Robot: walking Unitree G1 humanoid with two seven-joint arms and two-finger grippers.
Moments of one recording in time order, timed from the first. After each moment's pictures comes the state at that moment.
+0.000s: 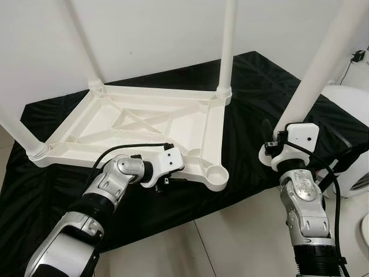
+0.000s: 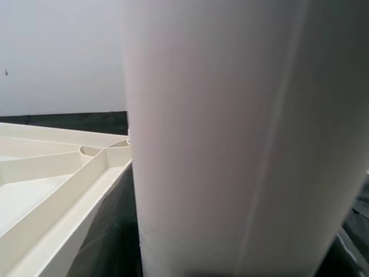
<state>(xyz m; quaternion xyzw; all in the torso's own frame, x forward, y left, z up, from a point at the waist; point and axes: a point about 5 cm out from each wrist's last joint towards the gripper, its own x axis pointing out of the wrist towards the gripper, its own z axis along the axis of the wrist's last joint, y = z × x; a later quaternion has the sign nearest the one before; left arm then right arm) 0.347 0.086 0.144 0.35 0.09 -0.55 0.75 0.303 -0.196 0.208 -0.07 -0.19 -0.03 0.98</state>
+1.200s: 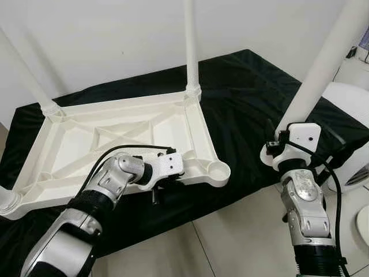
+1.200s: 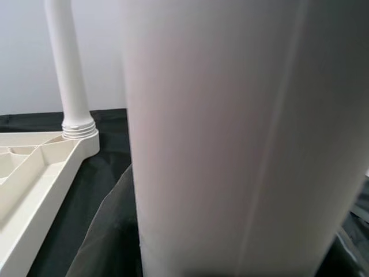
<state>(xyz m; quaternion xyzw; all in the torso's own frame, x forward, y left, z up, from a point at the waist) 0.339 0.088 0.143 0.33 0.12 -0.59 0.72 0.302 -0.196 0.208 -0.07 -0.19 -0.03 0.98</state>
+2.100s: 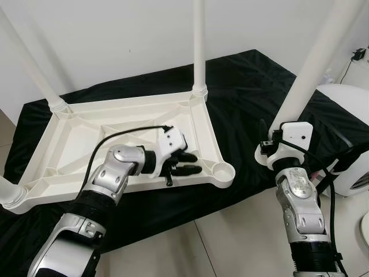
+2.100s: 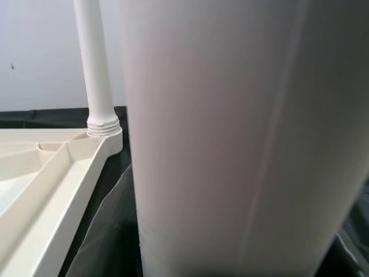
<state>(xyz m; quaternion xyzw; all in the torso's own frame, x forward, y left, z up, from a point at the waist) 0.339 0.079 0.204 0.12 0.00 -0.59 0.80 0.314 -0.187 0.208 -0.06 -0.18 0.00 0.98</state>
